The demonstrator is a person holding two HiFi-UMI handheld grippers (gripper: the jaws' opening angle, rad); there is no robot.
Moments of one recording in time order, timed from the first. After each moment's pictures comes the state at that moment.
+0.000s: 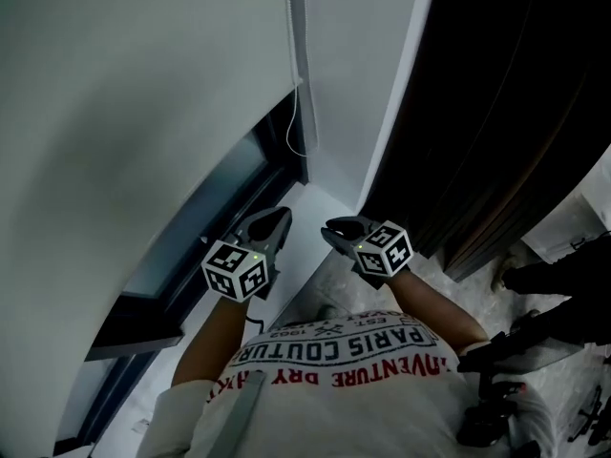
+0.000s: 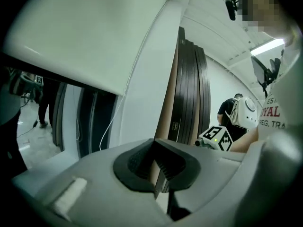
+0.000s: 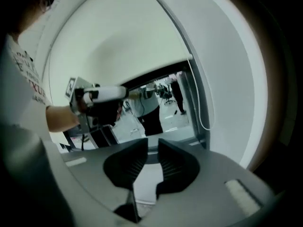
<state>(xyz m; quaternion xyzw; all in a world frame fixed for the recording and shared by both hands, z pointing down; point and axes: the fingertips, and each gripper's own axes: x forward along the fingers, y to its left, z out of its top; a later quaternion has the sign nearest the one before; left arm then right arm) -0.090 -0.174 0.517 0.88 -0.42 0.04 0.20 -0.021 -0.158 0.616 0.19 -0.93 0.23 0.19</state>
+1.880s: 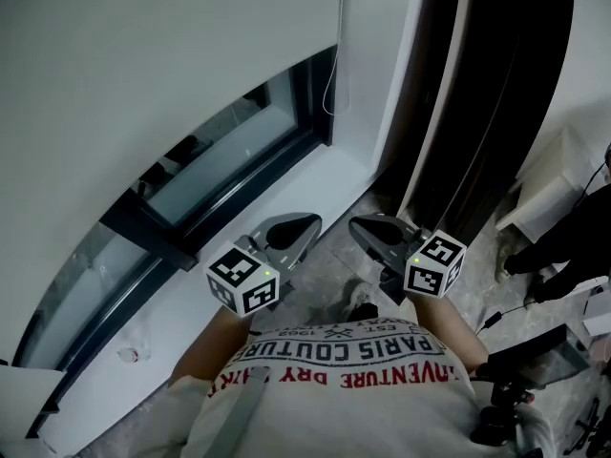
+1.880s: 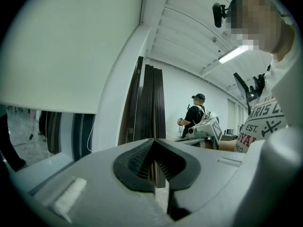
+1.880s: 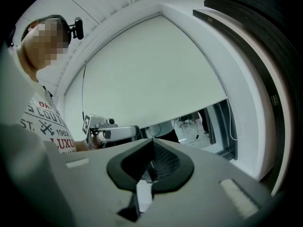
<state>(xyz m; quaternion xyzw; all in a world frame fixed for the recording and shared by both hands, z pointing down) -0.069 0.015 0.451 0.89 -0.39 0.02 0.22 -0.014 0.010 0.477 0.14 -0.95 0.27 0.06</state>
